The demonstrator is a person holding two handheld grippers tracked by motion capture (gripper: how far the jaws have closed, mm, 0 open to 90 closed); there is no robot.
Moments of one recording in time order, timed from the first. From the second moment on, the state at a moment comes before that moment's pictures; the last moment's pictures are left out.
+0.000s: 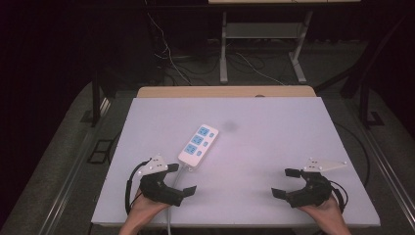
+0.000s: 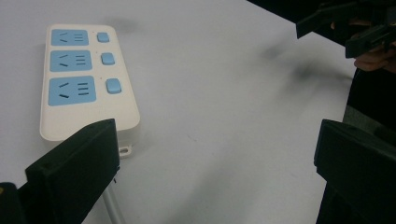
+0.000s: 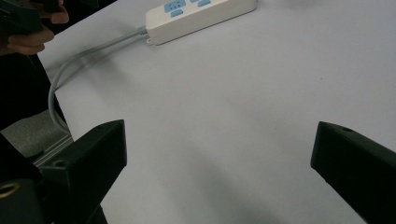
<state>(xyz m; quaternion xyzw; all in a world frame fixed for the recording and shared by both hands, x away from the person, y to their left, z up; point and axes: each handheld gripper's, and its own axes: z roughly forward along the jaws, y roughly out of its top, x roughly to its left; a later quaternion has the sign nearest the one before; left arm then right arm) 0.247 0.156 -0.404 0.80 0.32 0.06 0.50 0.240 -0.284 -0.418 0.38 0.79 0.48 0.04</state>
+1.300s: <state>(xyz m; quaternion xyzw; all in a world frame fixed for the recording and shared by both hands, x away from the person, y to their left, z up) 0.281 0.156 -0.378 0.82 0.32 0.06 0.47 0.239 -0.285 -0.419 0.38 0.79 0.48 0.05</state>
